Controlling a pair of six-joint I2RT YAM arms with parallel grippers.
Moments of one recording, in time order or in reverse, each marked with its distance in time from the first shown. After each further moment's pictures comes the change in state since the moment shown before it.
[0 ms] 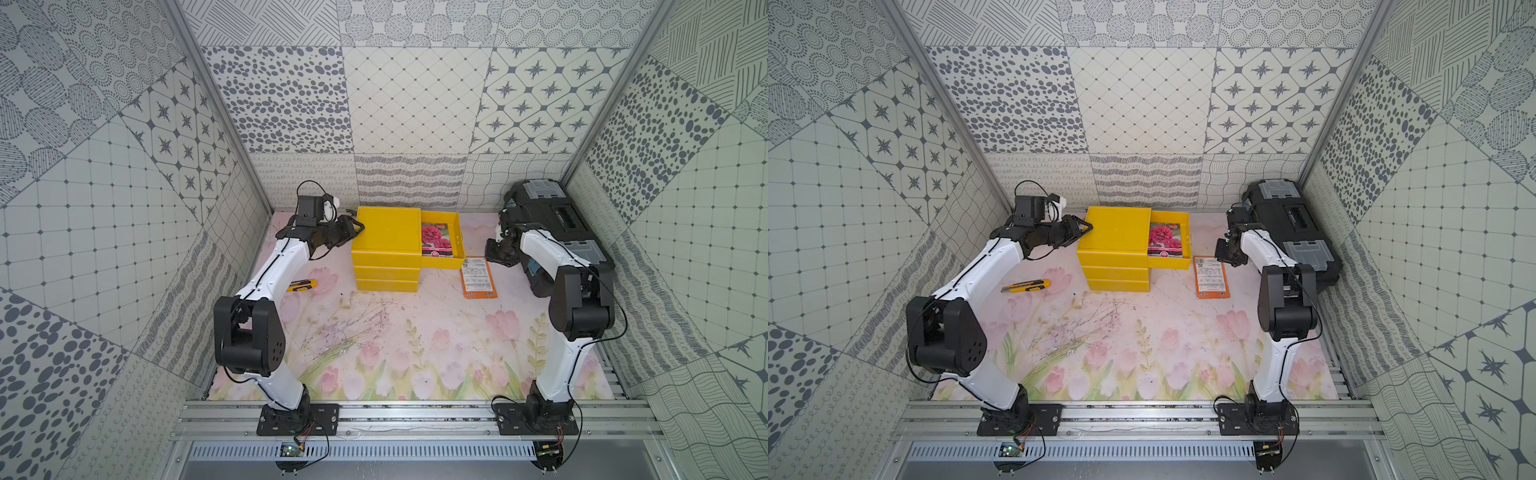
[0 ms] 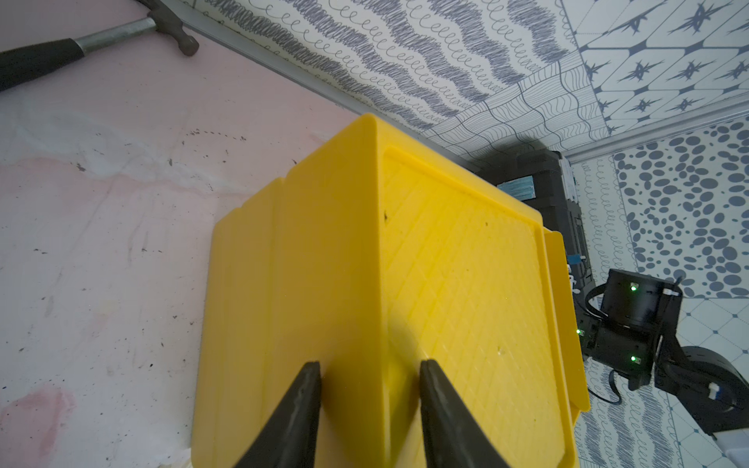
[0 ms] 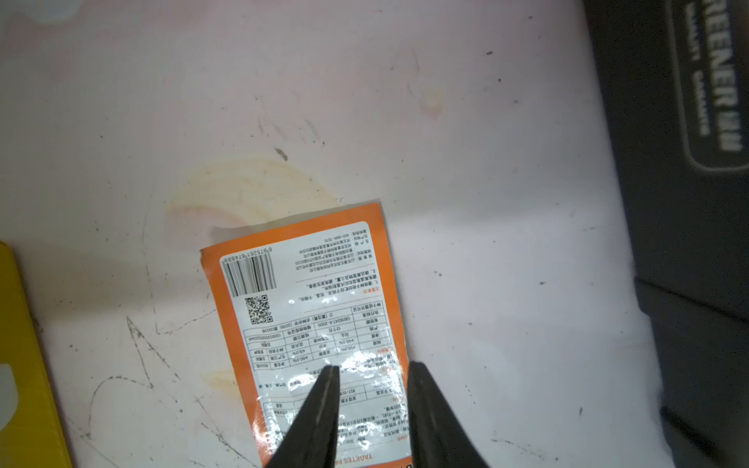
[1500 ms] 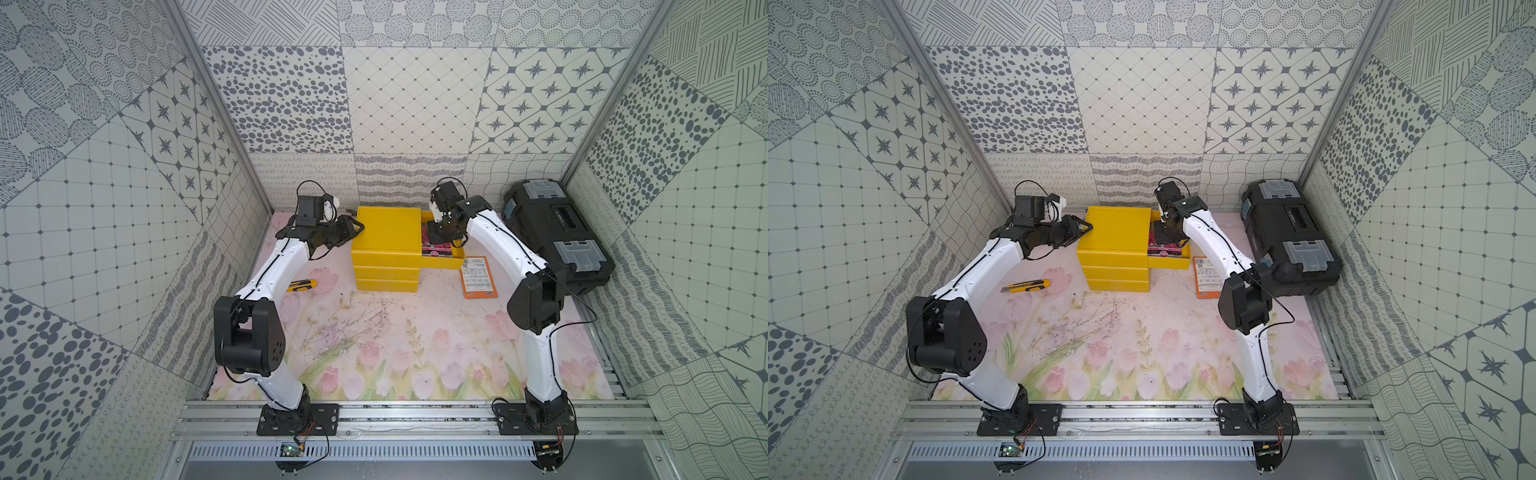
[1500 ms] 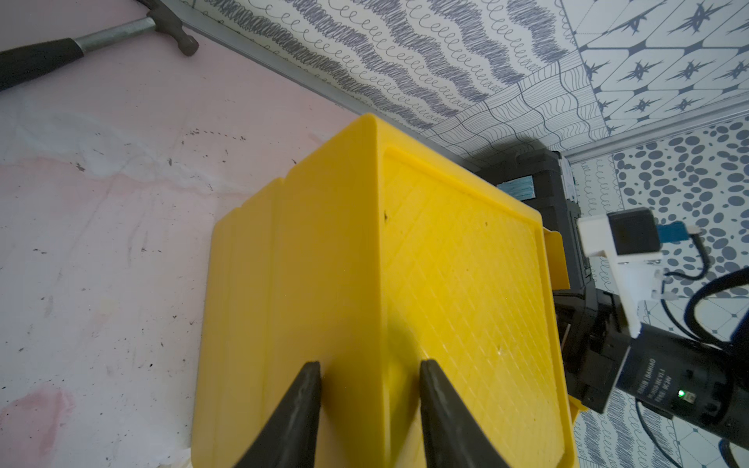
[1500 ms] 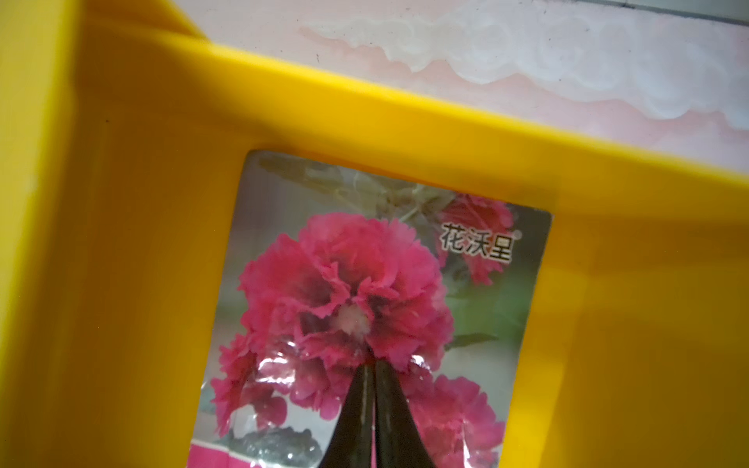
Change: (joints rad) left arm 0.000 -0.001 0.000 0.000 0.002 0.000; right arm 0.415 0.207 0.650 -0.348 0.011 -0.029
